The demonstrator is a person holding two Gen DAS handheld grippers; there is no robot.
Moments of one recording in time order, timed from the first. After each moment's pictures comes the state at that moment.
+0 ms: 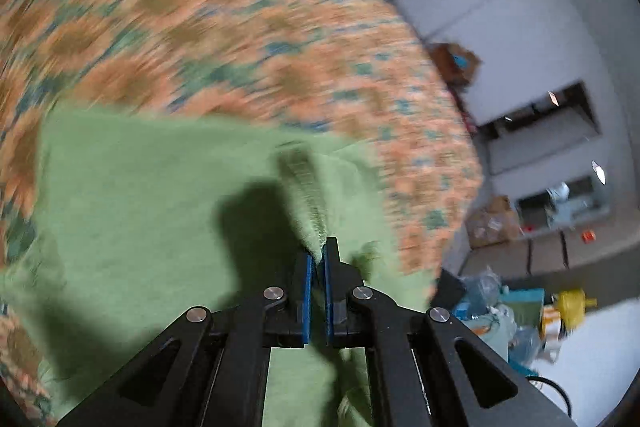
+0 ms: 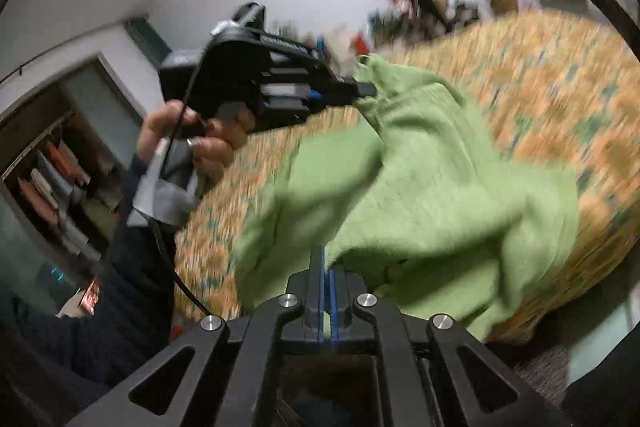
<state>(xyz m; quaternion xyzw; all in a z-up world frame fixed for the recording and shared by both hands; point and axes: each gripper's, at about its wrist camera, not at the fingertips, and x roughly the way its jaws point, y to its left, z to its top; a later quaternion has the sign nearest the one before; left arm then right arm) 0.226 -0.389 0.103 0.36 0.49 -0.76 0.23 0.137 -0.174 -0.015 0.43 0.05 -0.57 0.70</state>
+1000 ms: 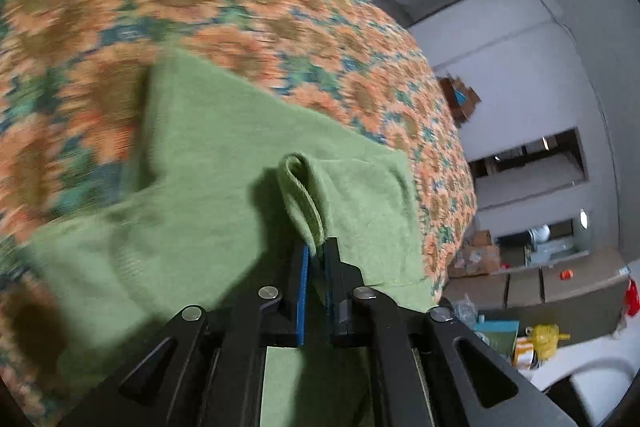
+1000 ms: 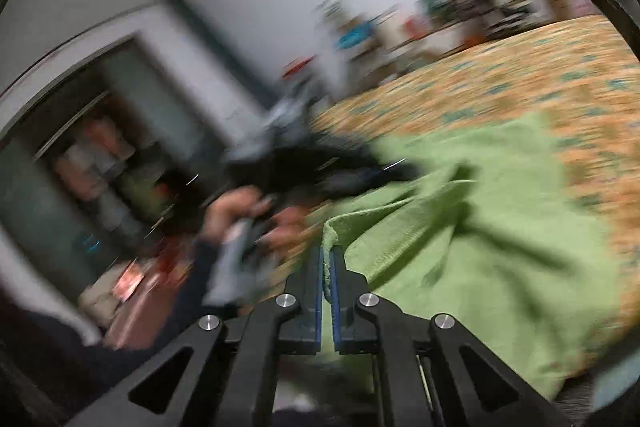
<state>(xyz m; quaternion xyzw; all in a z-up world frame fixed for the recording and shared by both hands) 0.333 -0.395 0.097 0.30 0.54 -0.74 0.25 0.185 -0.212 0.040 0.41 0.07 -0.47 0.78</state>
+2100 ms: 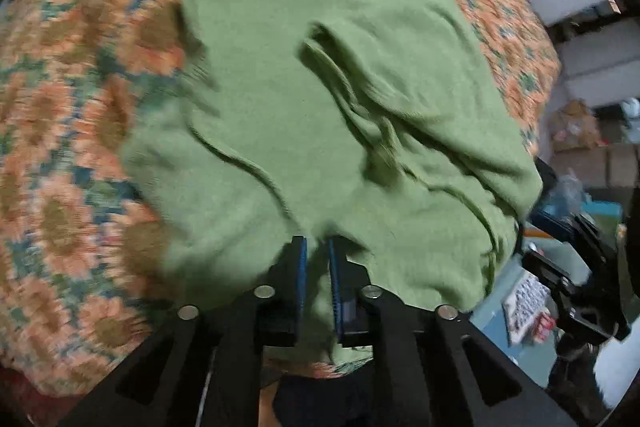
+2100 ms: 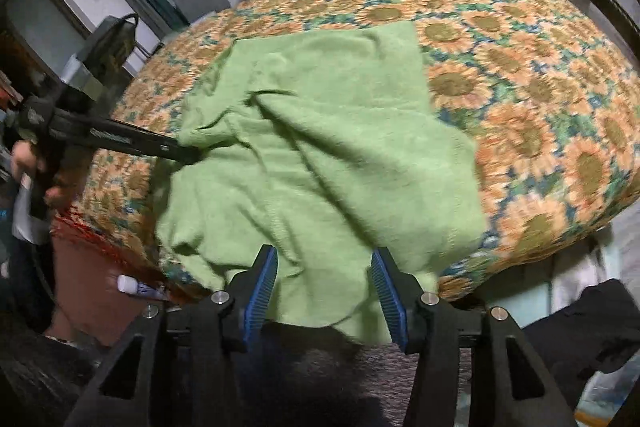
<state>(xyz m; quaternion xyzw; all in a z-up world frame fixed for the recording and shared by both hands) 0.311 -0.352 0.120 0.56 0.39 -0.68 0.26 0.107 -0.205 0.013 0.48 0.25 -0.58 0.61</state>
